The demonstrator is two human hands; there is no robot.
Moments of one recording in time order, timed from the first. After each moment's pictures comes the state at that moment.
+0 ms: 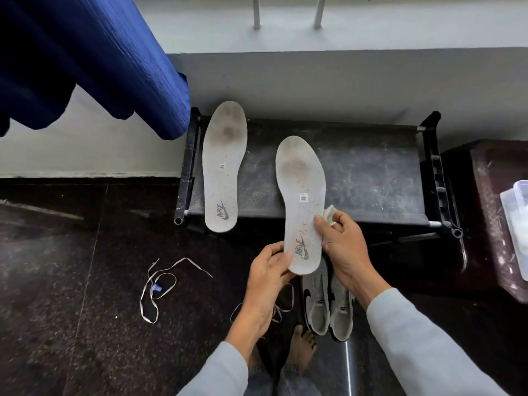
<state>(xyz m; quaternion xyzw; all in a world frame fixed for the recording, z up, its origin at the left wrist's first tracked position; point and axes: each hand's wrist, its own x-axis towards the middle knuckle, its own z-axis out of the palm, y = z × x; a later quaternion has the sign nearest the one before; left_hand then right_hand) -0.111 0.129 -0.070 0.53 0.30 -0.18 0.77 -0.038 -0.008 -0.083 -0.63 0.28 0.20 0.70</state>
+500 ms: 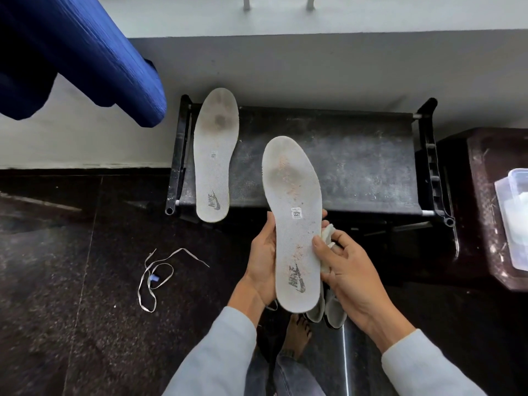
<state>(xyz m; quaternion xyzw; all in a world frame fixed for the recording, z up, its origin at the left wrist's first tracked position) -0.082 0.113 -0.078 0.24 0.26 -0.28 0.89 -0.091 -0.025 -0.030 -0.56 0.26 0.27 0.74</state>
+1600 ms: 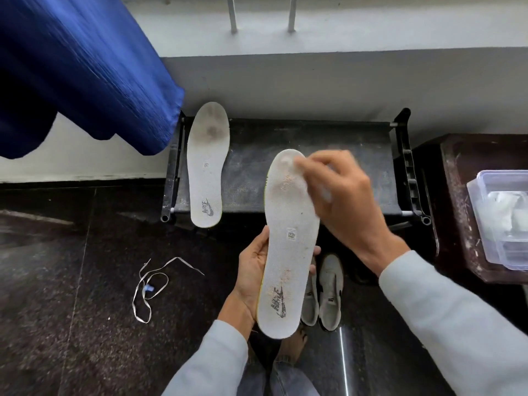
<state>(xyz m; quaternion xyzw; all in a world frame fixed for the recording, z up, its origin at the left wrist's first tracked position) -0.102 0.115 -0.051 0.26 0.26 -0.32 0.87 -0.001 -0.033 0.005 -0.91 -0.23 -0.16 0.30</state>
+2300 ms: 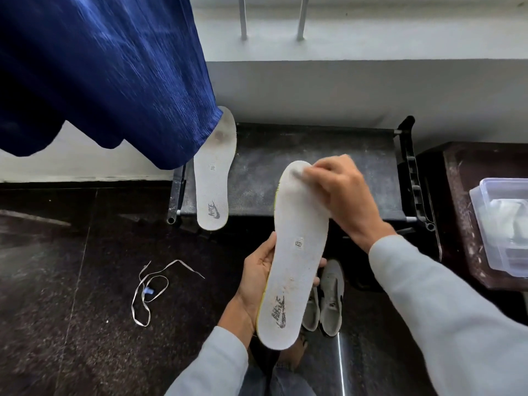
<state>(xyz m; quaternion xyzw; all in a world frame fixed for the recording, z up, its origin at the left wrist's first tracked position) -0.106 0.126 -0.045 0.27 0.25 -0.35 0.86 0.023 -0.032 -0.020 -0.94 -0.21 -0.05 0.25</state>
